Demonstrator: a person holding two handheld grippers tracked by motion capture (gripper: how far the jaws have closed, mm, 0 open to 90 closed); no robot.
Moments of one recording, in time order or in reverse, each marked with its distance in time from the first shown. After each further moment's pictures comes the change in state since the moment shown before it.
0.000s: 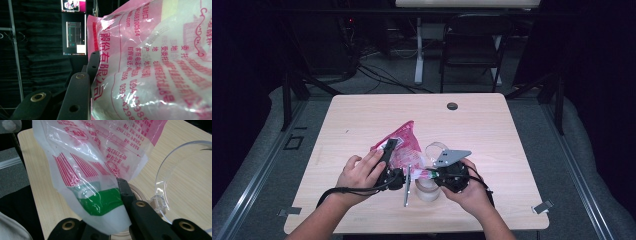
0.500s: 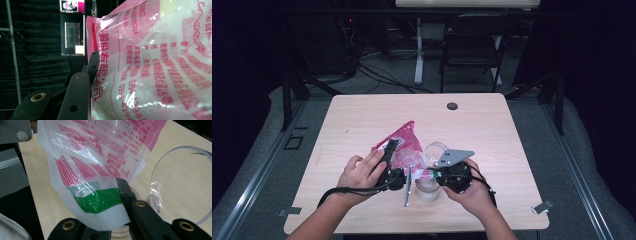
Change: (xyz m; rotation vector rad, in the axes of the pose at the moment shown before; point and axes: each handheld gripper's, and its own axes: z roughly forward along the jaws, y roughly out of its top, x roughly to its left) left arm -0.002 0.001 0.000 0.010 -0.024 -0.012; right arm 0.001 0.002 -0.009 -0.011 -0.019 -0.009
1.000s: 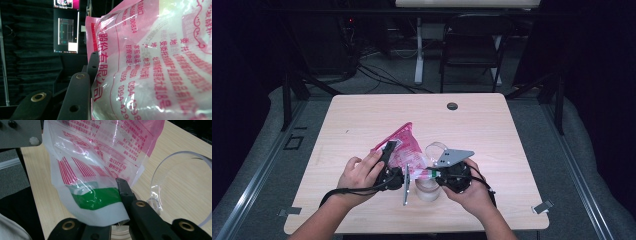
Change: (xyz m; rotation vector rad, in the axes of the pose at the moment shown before) left arm -0.004 -0.005 0.002 0.006 -0.035 -0.050; right arm 0.002 0.003 -0.001 -0.012 0.001 -0.007
